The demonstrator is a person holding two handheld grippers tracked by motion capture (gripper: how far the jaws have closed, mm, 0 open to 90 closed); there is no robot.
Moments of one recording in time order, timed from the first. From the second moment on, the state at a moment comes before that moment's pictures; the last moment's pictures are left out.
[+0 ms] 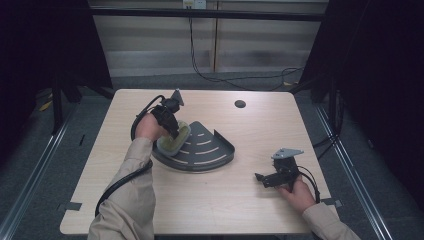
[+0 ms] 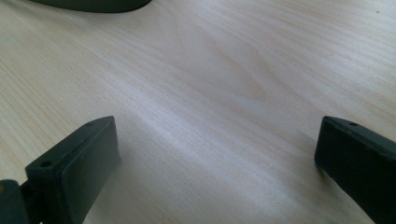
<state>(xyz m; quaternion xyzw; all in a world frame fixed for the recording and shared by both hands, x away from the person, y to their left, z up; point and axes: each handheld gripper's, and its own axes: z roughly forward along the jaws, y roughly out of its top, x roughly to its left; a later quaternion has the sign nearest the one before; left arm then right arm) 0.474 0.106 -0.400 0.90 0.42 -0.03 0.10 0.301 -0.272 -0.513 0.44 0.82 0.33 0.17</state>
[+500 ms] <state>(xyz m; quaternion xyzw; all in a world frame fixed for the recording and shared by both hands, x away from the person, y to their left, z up) 0.471 0.104 -0.407 0.90 0.41 -0.04 0.10 0.301 -0.272 -0.513 0.44 0.82 0.33 0.17</state>
